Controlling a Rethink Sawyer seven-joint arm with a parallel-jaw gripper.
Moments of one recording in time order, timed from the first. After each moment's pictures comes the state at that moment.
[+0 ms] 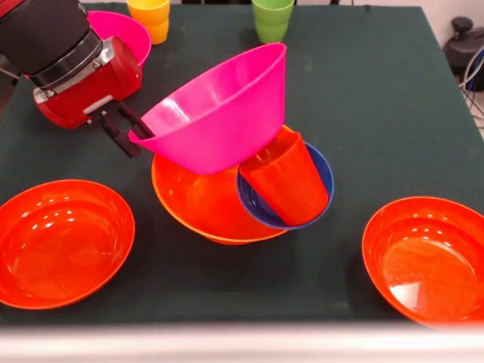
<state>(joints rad) -0.99 -0.22 0.91 1.17 -0.41 1.03 1.27</state>
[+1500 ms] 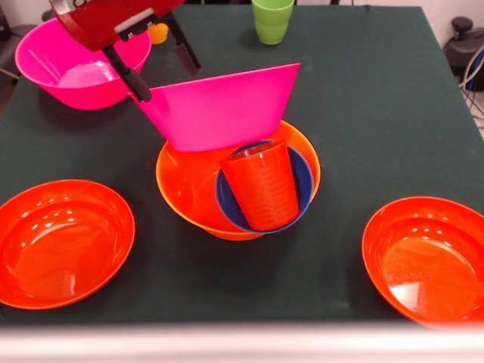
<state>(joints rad) -0.86 -0.45 0.88 1.18 -0.42 1.19 1.27</state>
